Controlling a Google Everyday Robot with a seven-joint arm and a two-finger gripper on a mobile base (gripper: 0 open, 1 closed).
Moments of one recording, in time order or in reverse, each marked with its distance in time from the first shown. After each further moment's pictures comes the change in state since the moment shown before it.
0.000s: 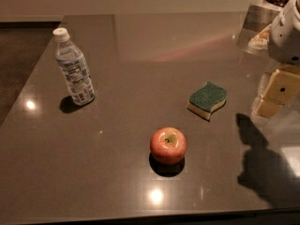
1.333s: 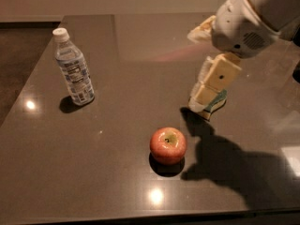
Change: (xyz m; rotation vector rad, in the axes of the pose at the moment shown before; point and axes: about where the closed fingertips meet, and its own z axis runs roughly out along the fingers) arm -0.118 0.009 0.012 -0.111 -0.371 -0.107
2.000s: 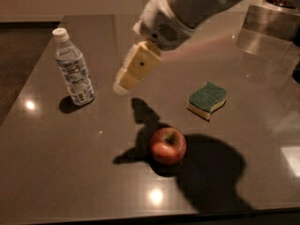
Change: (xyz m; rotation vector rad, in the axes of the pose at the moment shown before) arm -0.113 -0.019 0.066 -0.002 -0.156 0.060
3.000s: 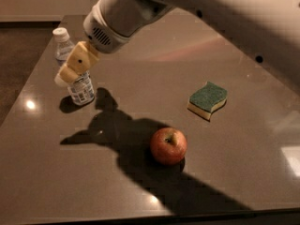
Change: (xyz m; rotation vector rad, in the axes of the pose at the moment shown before) arm -0.068 -0.019 0.093 0.027 -0.068 0.160
